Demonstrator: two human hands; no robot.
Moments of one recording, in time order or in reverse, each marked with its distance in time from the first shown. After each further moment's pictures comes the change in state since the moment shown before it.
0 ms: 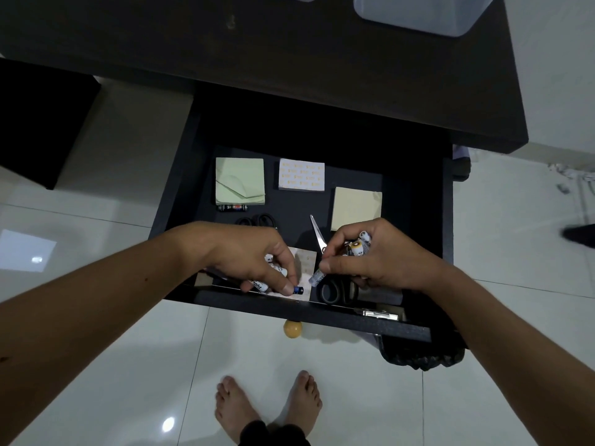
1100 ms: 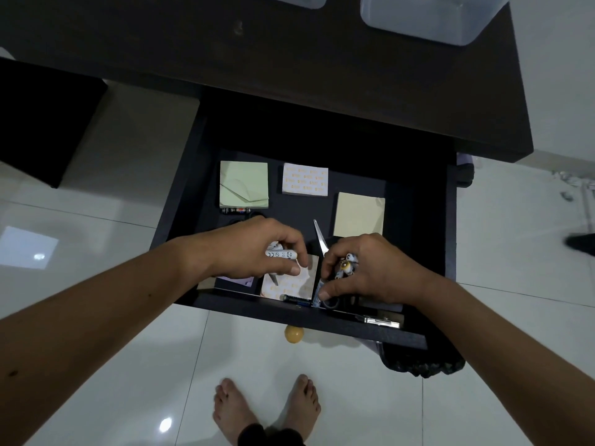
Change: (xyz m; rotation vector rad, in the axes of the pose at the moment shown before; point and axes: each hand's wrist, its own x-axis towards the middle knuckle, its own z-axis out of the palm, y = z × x) left_hand 0.005 -0.013 0.004 -0.016 0.348 0.247; right_hand 0.014 0.011 0.005 -0.405 -0.018 -0.036
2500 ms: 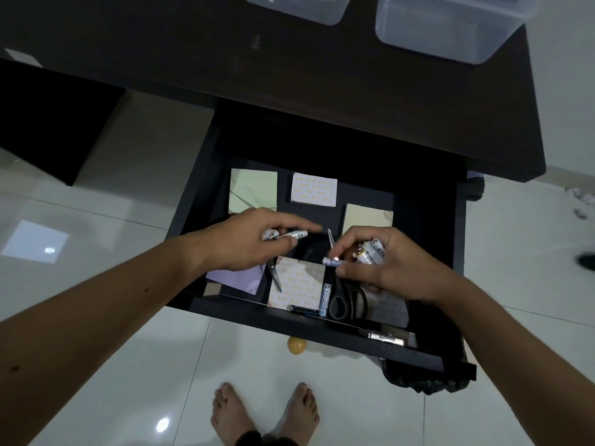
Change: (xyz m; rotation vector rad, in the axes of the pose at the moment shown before) left_hand -0.005 -0.004 -0.014 -0.073 0.185 -0.027; right_hand -0.003 -0.001 -0.025 0.409 -0.029 -0.076
